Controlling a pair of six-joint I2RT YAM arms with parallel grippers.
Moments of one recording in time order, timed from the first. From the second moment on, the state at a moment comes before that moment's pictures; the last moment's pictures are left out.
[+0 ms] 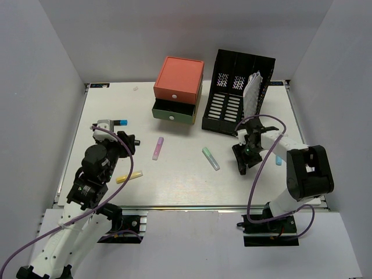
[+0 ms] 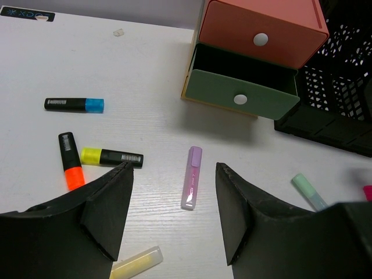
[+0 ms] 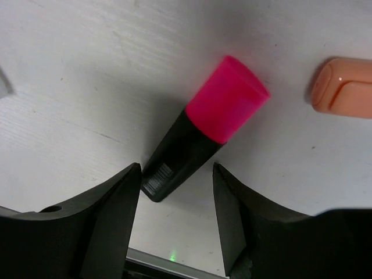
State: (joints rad) left arm -0.40 0.53 0.67 -0.30 -0.27 -0.24; right arm 0.23 1.58 0.89 -0.73 -0.17 -0.19
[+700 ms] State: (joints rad) left arm -0.40 0.53 0.67 -0.30 -0.27 -0.24; right arm 0.23 1.62 0.92 -0.68 -0.11 -0.23
